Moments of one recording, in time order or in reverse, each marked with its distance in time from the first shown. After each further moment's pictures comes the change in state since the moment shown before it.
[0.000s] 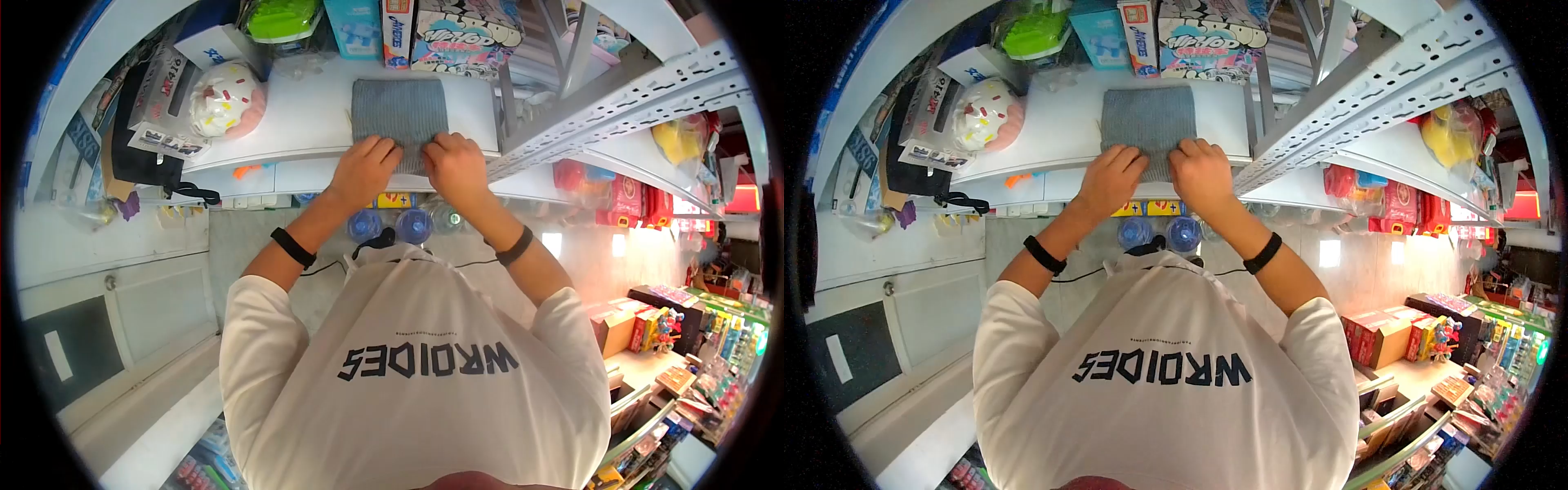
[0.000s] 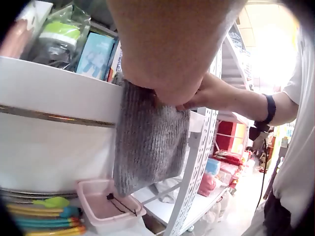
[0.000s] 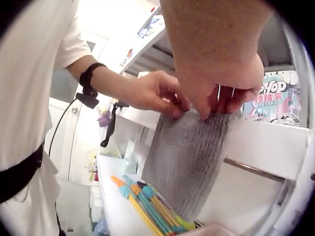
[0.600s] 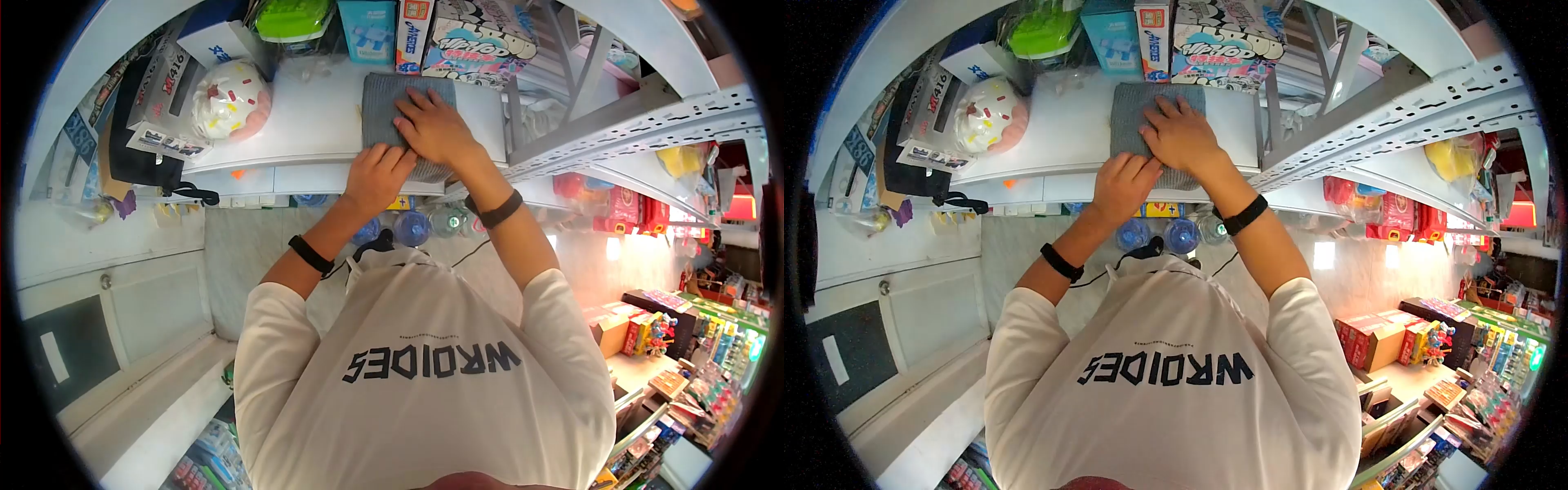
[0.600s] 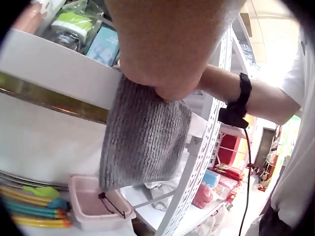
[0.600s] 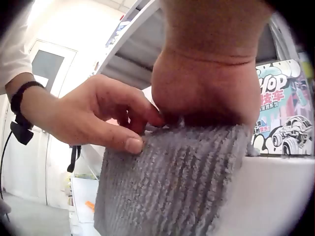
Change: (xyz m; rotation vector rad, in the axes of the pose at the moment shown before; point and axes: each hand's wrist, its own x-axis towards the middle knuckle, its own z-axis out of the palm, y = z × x) left_hand 0.002 0.005 0.013 0.063 0.157 -0.100; right_hand 0.076 0.026 0.060 0.056 -0.348 0.001
